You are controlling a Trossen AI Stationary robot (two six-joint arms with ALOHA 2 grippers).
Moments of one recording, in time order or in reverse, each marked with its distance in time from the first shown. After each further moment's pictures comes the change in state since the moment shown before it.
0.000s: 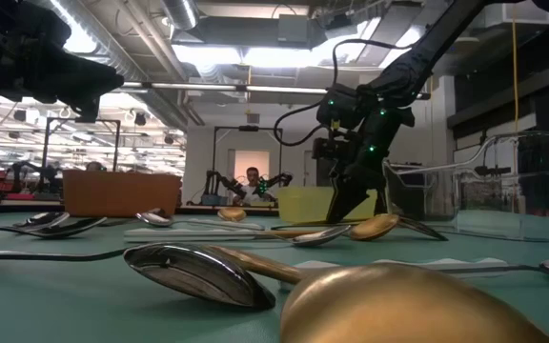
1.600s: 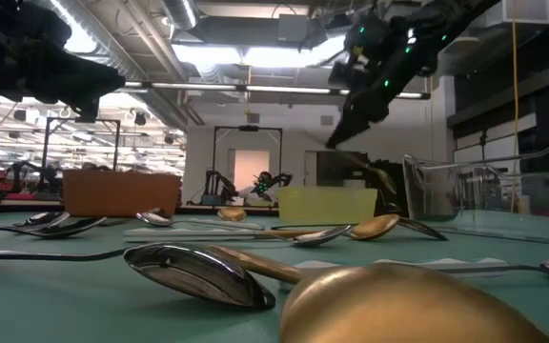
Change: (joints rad) left arm 0.000 0.000 0.000 0.003 -0.025 0.000; right arm 0.000 -0.380 0.000 -0.051 0.032 0.012
